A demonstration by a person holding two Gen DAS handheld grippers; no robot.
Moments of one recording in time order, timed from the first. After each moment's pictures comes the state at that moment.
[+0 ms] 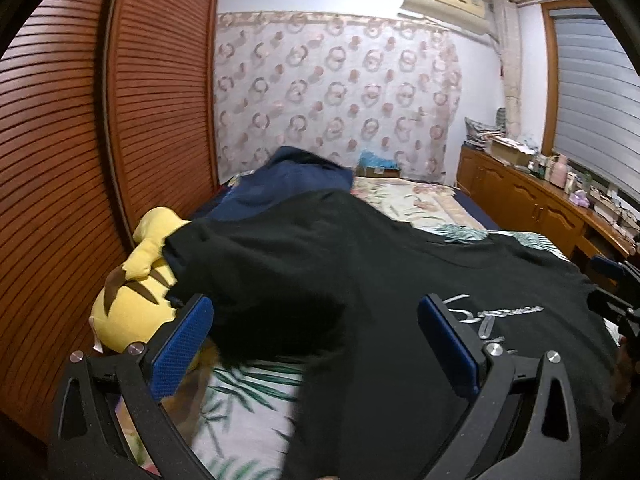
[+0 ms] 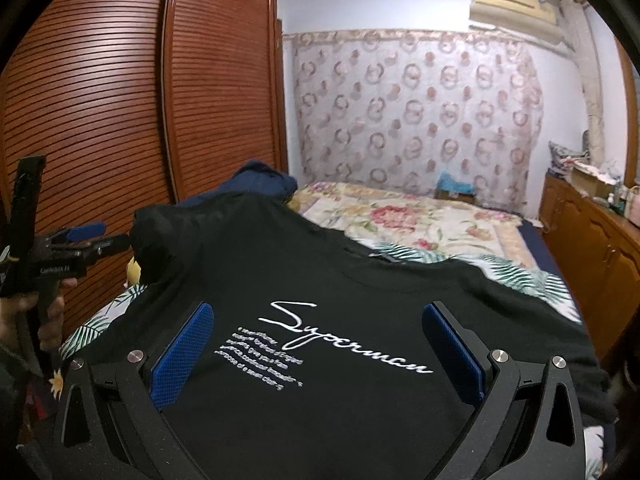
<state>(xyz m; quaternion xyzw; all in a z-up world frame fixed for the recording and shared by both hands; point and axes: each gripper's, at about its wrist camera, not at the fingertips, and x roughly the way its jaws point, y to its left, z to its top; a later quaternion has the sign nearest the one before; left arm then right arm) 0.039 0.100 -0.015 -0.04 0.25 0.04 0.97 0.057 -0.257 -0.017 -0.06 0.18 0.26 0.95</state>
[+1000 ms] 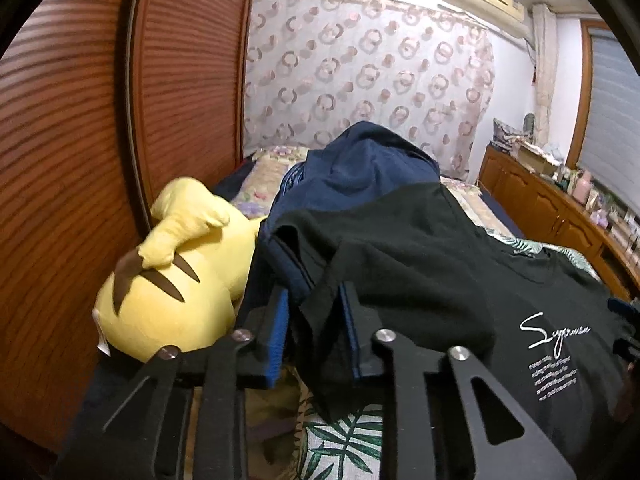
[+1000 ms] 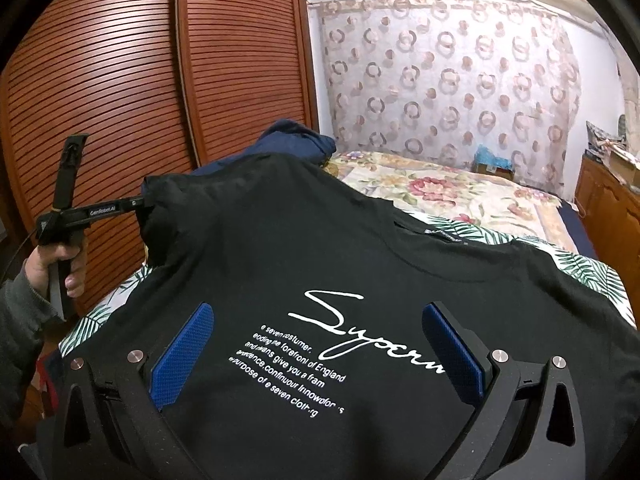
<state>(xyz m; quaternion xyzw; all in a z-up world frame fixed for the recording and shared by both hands) 0.088 0.187 -0.046 -0.07 0.28 0.06 0.95 0.111 -0.235 -0.012 -0.07 0.21 0.30 0.93</state>
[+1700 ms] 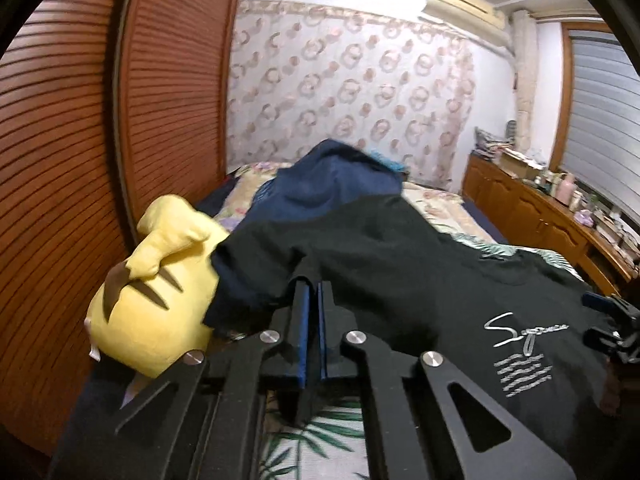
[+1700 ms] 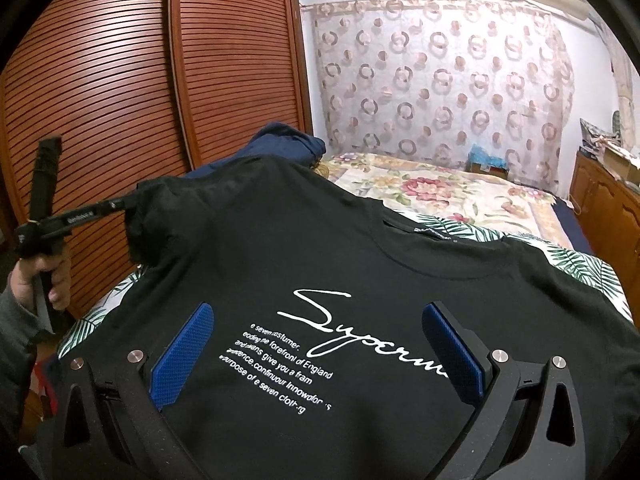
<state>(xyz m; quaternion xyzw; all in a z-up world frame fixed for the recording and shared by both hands) 0.070 0.161 -0.031 -0.07 0.25 0.02 0.96 0.112 -0.235 -0.019 -0.07 0.22 0.29 0.93</state>
